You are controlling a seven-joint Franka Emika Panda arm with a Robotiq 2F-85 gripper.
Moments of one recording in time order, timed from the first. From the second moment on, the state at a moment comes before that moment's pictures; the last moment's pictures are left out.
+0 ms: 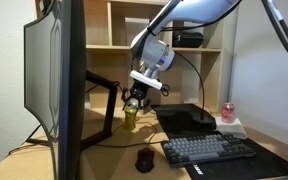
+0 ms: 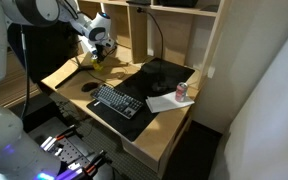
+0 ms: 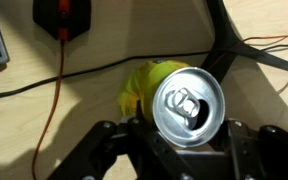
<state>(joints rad) 0.28 0.61 0.19 -1.65 0.45 2.33 0.29</state>
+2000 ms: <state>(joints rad) 0.29 0.72 0.20 -1.58 0.42 2.42 0.45</state>
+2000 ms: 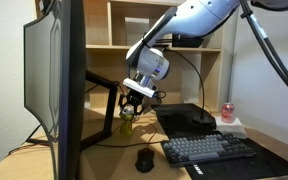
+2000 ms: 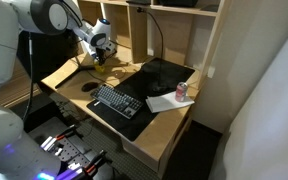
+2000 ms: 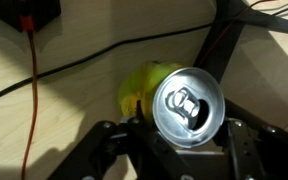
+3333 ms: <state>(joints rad) 0.22 1.13 0.14 -0.88 0.37 1.95 0.49</state>
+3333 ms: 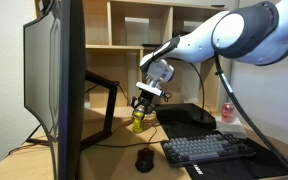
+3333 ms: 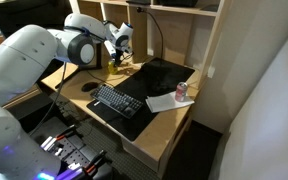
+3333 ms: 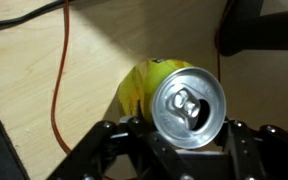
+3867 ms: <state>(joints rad) 0.23 1.23 0.14 -0.67 0.24 1.80 0.33</state>
